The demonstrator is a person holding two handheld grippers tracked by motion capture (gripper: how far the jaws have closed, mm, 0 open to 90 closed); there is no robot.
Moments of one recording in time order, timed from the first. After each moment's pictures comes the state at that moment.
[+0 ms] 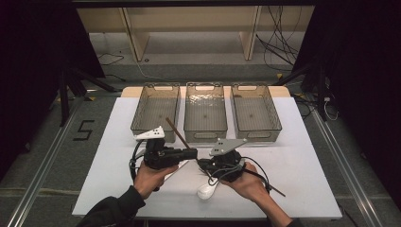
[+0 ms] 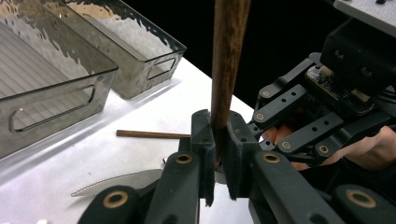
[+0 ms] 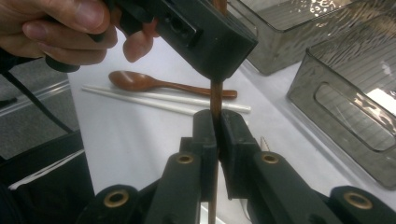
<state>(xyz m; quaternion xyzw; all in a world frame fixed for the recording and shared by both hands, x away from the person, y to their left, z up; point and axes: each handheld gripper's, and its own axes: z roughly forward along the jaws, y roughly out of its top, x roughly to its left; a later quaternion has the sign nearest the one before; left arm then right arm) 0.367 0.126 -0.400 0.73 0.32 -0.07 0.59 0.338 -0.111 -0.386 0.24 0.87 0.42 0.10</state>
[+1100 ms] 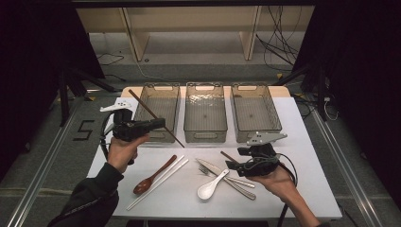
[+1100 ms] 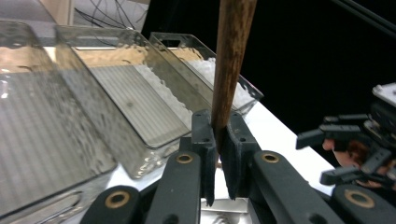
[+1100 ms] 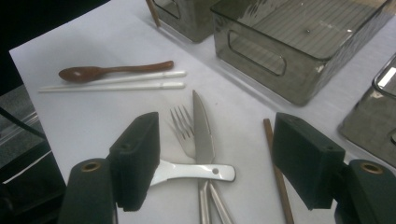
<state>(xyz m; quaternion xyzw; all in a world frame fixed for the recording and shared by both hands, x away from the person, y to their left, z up) 0.418 0.206 -0.358 0.69 0.43 0.03 0.58 0.349 -0.195 -0.388 0.35 0.83 0.41 0.09</state>
